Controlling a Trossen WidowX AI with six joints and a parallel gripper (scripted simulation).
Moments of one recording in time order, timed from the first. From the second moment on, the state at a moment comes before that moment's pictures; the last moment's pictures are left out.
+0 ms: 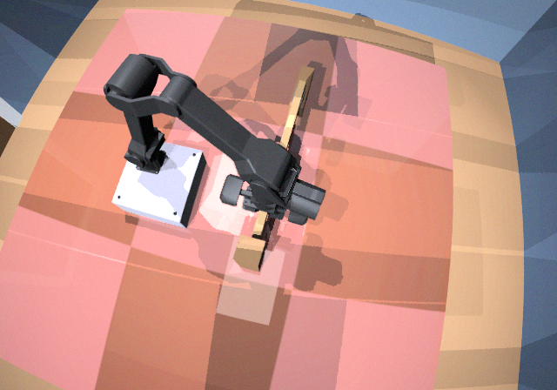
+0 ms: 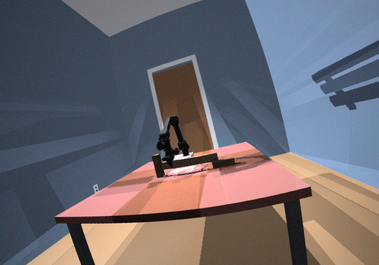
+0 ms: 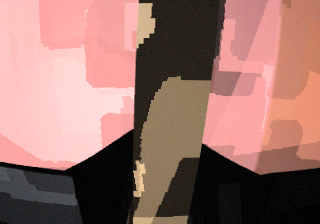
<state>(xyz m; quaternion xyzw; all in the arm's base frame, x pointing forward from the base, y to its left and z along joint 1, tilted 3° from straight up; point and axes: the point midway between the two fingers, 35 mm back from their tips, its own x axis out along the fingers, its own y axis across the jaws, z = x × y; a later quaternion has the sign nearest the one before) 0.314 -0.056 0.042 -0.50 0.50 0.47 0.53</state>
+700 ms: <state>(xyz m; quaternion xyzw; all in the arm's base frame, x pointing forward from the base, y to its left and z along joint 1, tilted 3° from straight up) 0.314 -0.061 0.042 -0.50 0.50 0.47 0.53</state>
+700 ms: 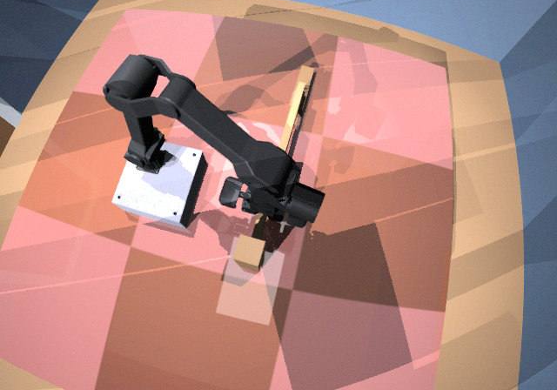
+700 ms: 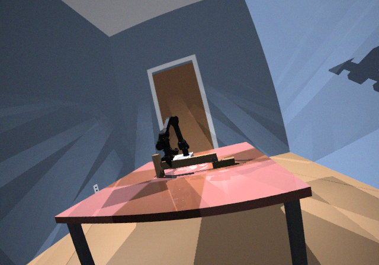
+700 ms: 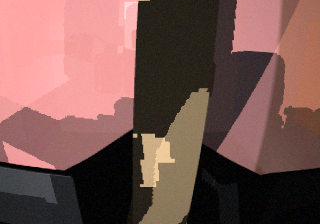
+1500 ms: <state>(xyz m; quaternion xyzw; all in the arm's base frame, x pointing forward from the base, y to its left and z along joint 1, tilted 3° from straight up) 0.314 -0.065 0.041 -0.50 0.50 0.47 0.53</state>
